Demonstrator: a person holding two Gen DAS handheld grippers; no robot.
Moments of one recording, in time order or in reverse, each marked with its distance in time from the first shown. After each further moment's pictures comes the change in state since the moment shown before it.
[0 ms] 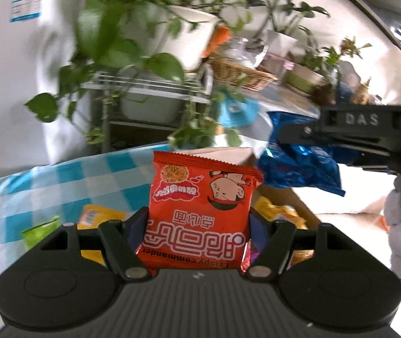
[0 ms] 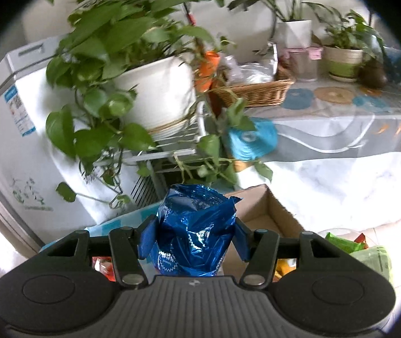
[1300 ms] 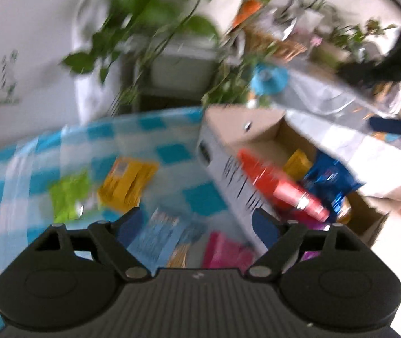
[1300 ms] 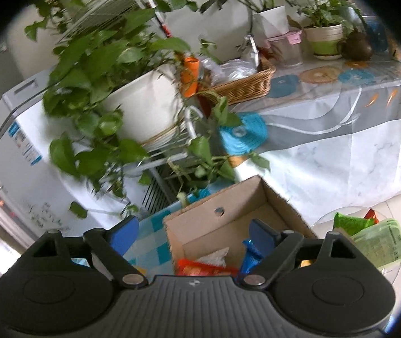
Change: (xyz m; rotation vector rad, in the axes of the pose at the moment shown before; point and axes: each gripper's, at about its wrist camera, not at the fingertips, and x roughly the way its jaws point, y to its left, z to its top) left arm 0.001 0.019 -0.049 -0.056 0.103 0.143; right arm -0.022 -0.030 -0.009 0.142 -0.006 0.080
